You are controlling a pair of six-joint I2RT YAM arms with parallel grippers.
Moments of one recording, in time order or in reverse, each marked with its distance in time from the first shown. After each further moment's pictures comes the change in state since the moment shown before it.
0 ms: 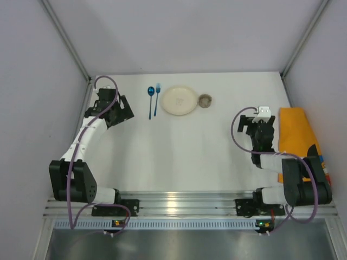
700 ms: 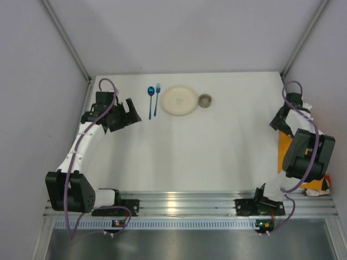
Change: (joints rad) left arm 0.000 -0.090 -0.005 -0.084 0.309 0.030; right arm -0.334 0.216 0.845 -1.526 0.289 0.398
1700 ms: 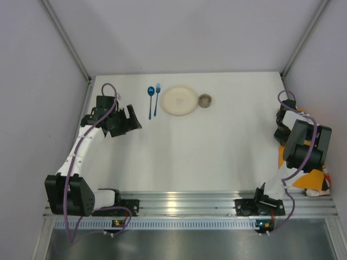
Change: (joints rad) left arm 0.000 -0.032 -0.053 -0.061 0.052 0.040; right arm -0.031 0.171 -0.018 -0.071 0.041 -0.018
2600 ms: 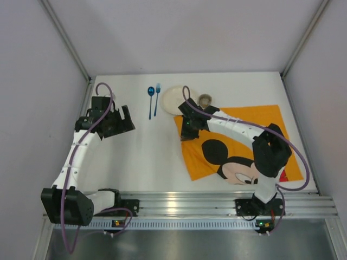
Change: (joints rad) left arm -0.001 -0.090 0.040 -0.107 -0.132 0.044; right arm 1.092 -0.003 0.299 -0.076 -0.434 0.490
